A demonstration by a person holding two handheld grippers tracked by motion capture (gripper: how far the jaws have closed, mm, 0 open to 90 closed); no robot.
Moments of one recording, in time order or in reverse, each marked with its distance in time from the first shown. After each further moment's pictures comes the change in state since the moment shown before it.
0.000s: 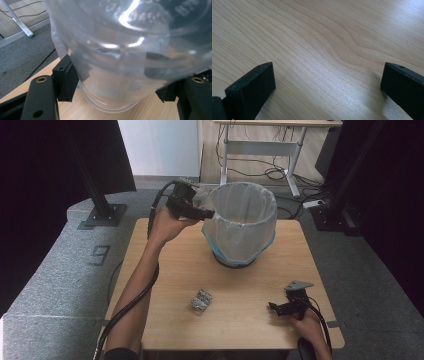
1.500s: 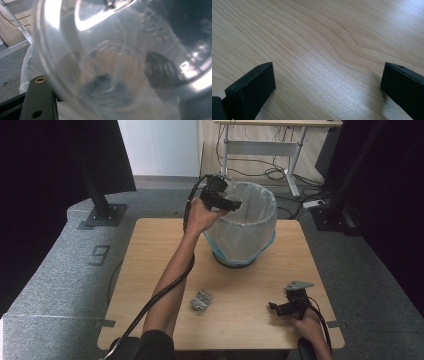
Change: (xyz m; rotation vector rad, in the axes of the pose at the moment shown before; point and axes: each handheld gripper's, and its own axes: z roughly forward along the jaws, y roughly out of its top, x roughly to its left) left arm -0.018 0.044 0.083 -0.036 0.055 0.010; right arm 0.000 0.000 0.000 0.000 0.000 0.000
